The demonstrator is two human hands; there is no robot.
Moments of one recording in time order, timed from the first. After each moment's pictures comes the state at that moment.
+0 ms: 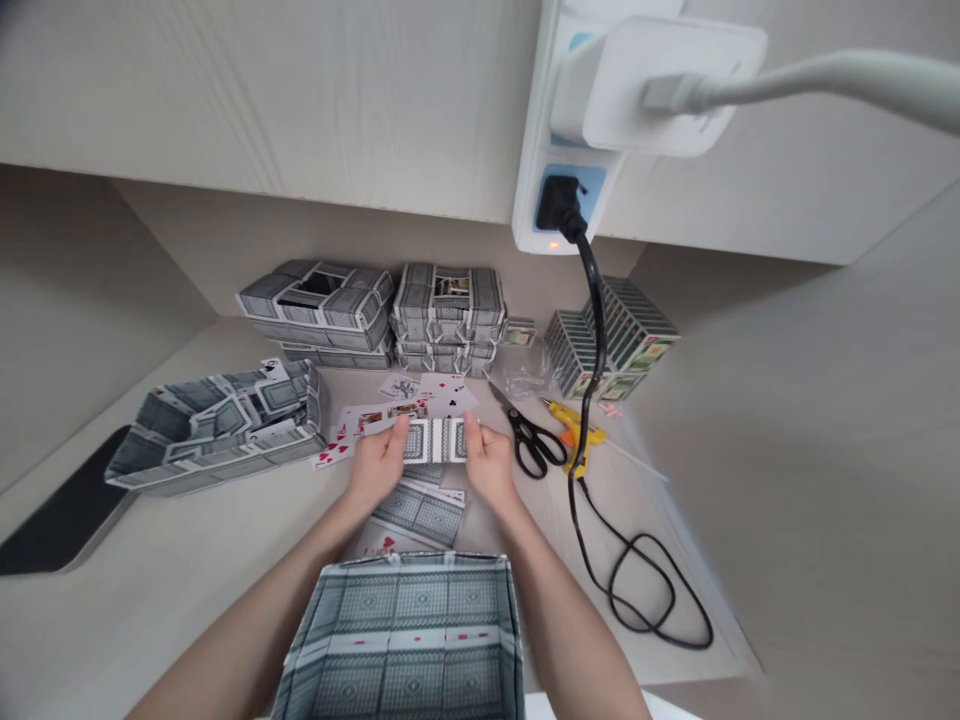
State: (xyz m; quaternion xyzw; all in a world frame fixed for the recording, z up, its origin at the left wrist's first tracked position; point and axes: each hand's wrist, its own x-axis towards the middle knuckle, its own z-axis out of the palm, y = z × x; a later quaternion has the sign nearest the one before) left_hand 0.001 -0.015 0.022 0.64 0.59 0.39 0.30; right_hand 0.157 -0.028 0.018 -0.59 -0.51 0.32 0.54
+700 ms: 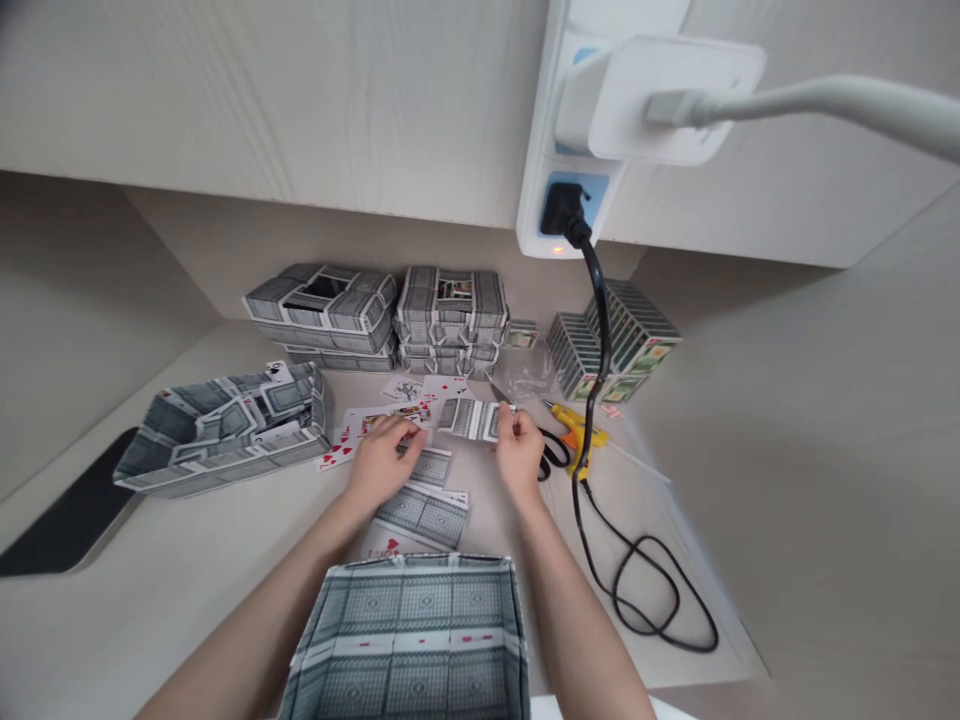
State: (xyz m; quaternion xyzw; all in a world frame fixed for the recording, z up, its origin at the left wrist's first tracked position) left_hand -0.008 -0.010 0.023 0.77 0.53 0.32 0.11; right_hand 0.184 -0.016 0.020 -0.64 -0.43 0.25 0.59
